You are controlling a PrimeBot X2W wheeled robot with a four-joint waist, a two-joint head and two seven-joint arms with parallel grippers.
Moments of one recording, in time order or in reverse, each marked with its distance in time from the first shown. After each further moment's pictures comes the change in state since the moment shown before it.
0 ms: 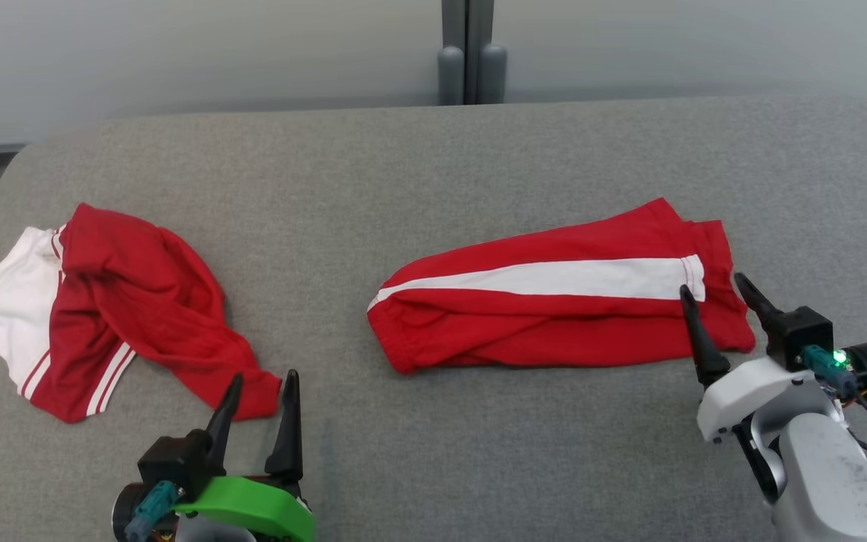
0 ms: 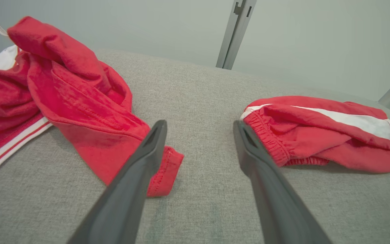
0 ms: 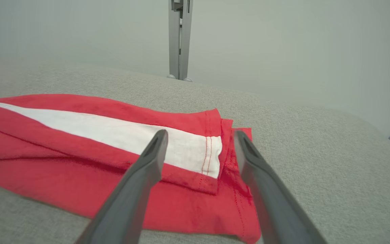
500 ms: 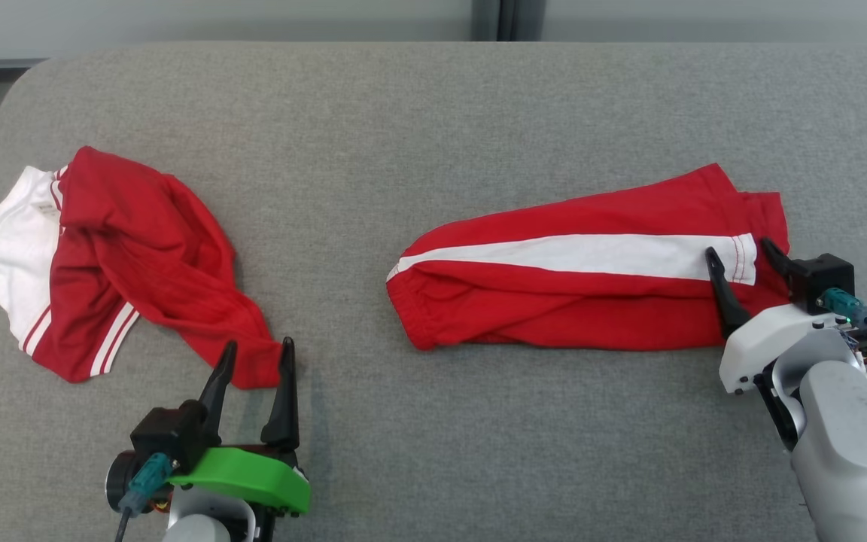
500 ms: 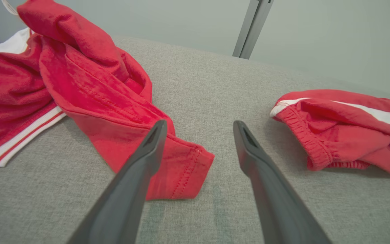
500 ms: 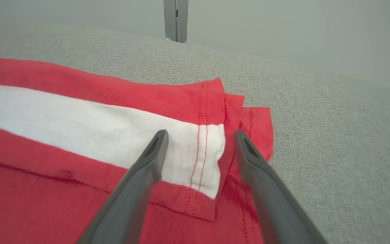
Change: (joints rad) left arm -0.057 0.000 0.009 -0.011 0.010 0.000 0.000; right arm -0.194 -0.070 0.009 0.248 0.041 0.000 0.000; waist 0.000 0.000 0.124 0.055
